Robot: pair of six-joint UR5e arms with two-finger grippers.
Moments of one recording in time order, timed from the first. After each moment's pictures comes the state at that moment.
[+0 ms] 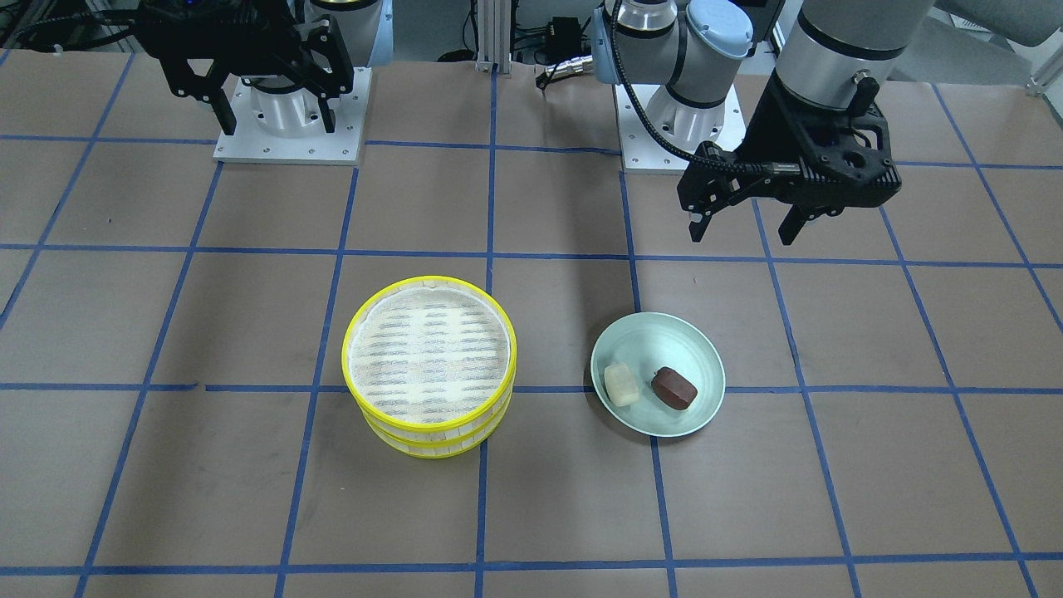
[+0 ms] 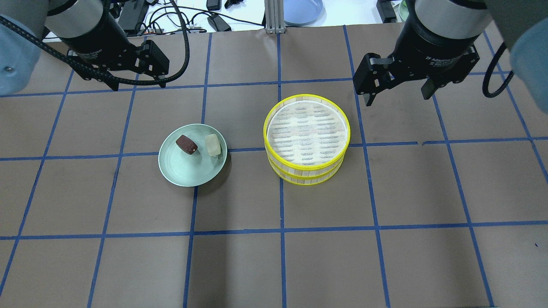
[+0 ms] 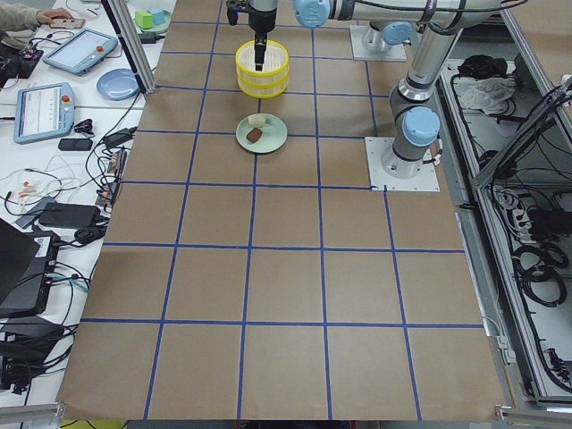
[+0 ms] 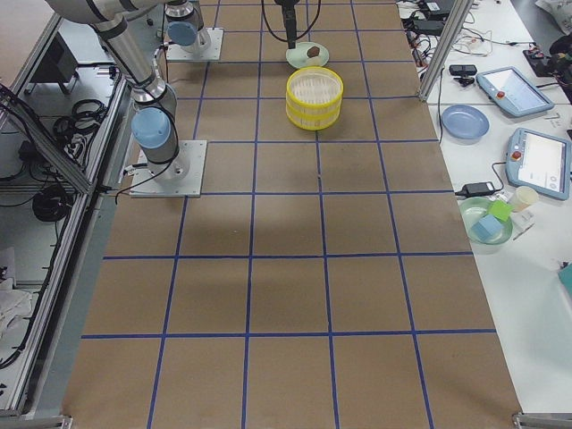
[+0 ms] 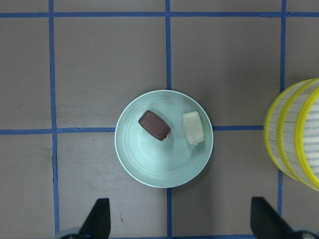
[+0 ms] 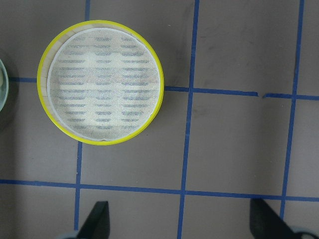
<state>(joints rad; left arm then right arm) -1.54 -1.58 -1.54 -1.48 1.55 0.02 1.68 -1.69 1.54 -1.51 -1.58 0.03</state>
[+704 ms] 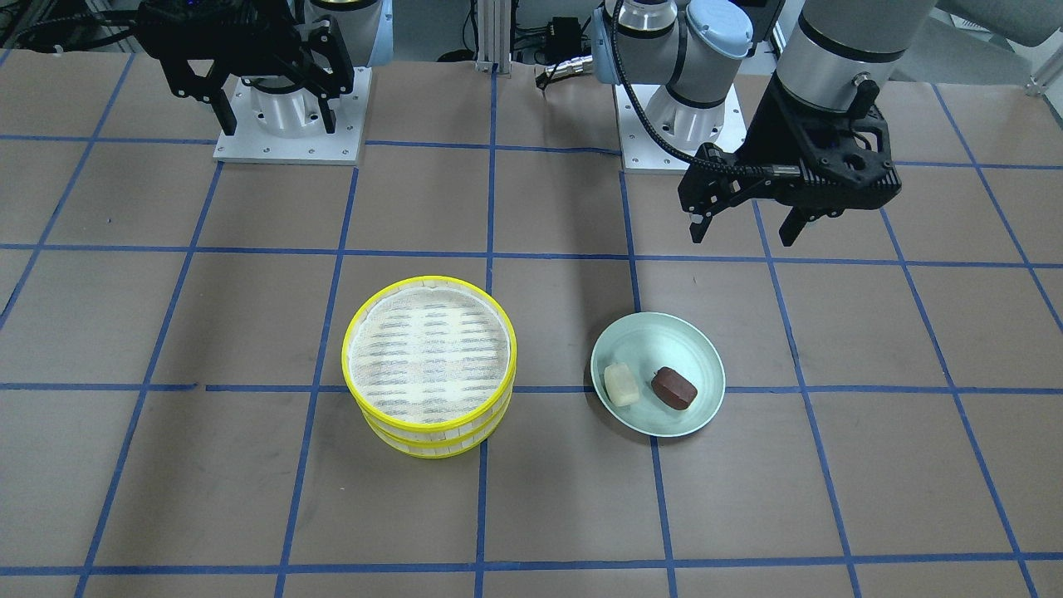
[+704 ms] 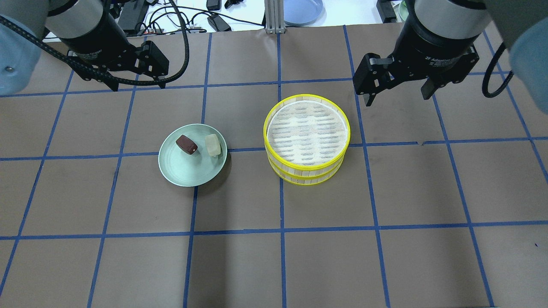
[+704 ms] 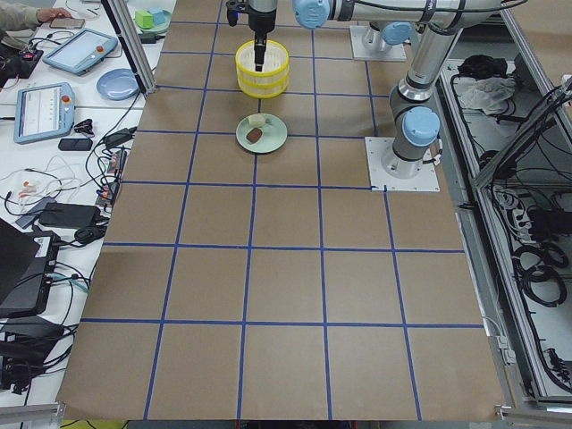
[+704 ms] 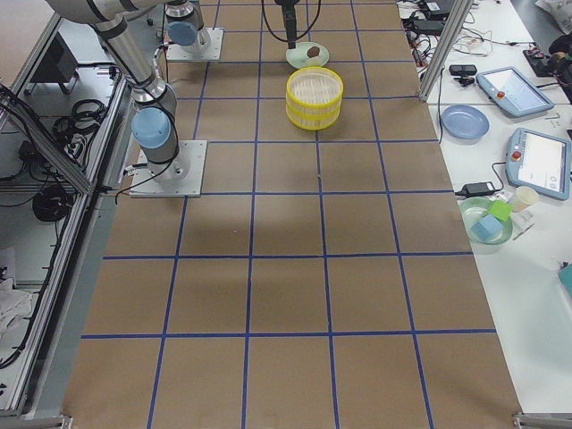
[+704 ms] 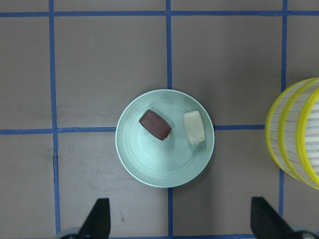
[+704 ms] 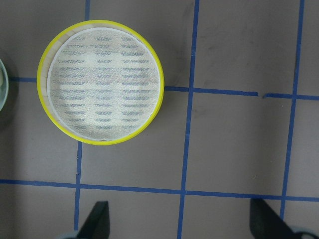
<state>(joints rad) -1.54 -1.58 -1.55 -1.48 1.55 0.02 1.68 -1.69 1.54 -1.51 -1.58 0.03</state>
